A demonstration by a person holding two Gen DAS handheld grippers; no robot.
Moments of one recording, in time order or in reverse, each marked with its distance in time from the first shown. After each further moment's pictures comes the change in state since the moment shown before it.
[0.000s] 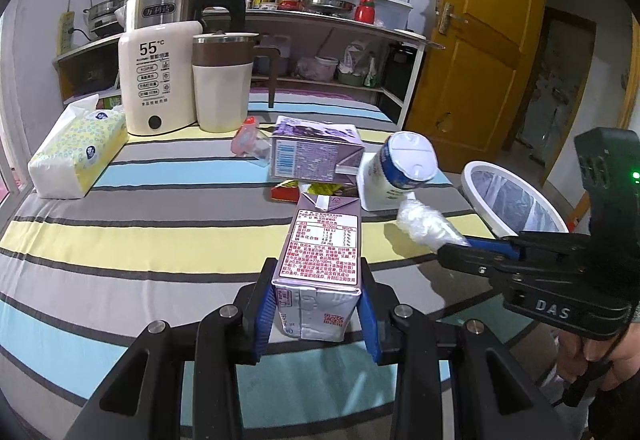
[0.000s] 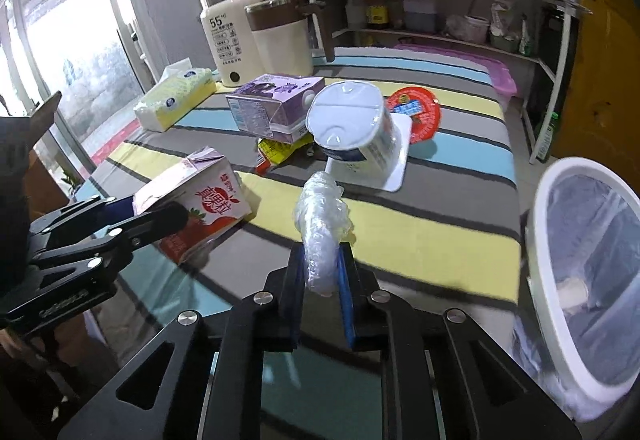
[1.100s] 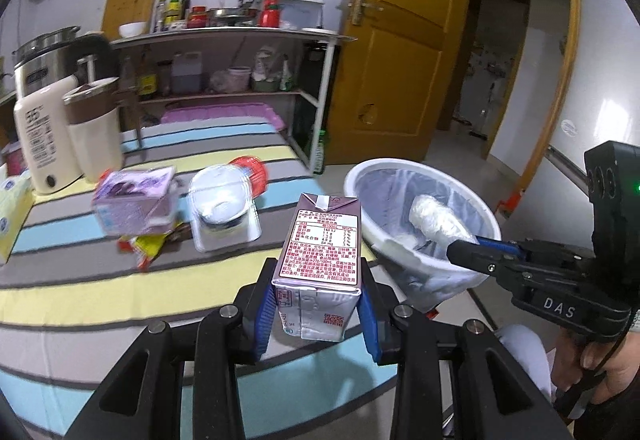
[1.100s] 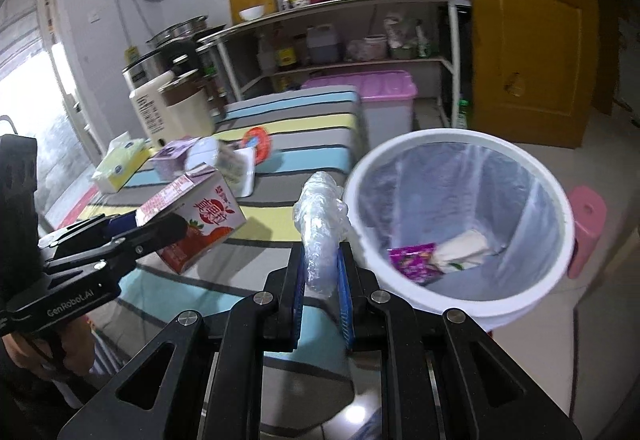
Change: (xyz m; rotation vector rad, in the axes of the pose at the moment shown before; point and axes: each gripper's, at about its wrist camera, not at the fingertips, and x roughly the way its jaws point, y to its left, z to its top) left arm 0.013 -0.117 0.022 0.164 -0.010 -0.208; right arm -0.104 -0.085 -0.045 0.223 -0.153 -0.189
